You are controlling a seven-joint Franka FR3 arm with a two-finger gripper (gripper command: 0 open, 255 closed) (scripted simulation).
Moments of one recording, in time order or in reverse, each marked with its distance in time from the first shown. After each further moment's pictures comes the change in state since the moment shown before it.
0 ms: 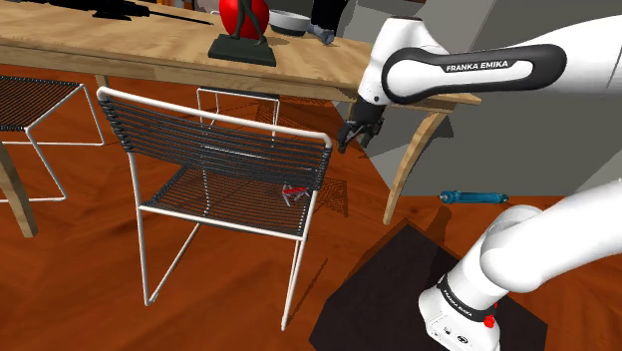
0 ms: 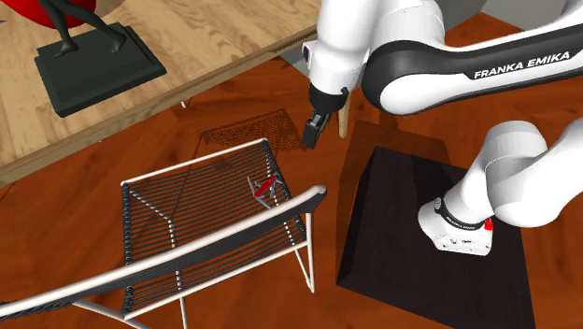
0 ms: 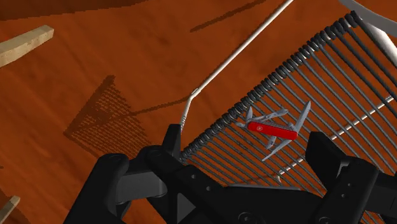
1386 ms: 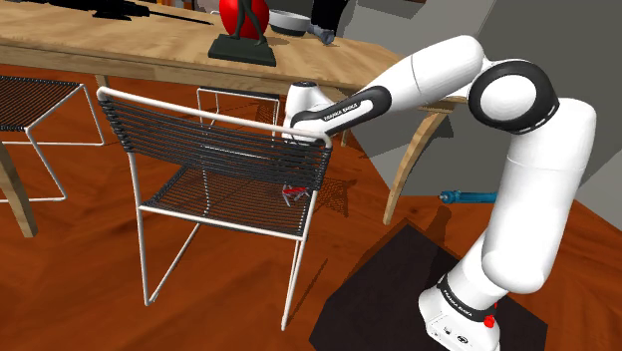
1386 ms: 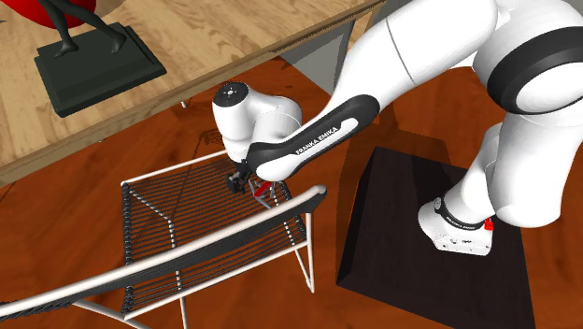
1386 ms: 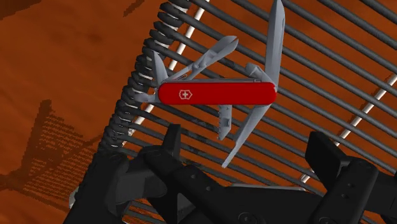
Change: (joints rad) arm 0.042 0.776 0.070 0.405 -0.081 0.279 0.406
